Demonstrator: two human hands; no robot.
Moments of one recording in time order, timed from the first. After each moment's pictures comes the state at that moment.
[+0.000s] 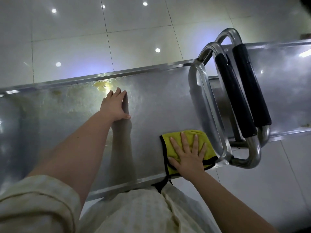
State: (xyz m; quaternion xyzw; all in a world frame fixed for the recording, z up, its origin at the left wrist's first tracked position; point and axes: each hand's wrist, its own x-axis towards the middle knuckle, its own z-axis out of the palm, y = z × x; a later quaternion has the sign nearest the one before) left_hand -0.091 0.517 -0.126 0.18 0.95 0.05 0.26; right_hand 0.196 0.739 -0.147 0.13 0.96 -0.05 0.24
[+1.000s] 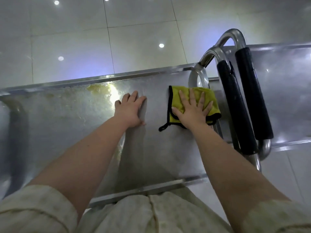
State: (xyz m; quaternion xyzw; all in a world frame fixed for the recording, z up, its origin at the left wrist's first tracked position) left_hand -0.071 0.591 -0.125 0.24 0.94 0.01 0.23; right_hand 0.016 0.833 -0.150 0.20 0.95 -0.11 0.19
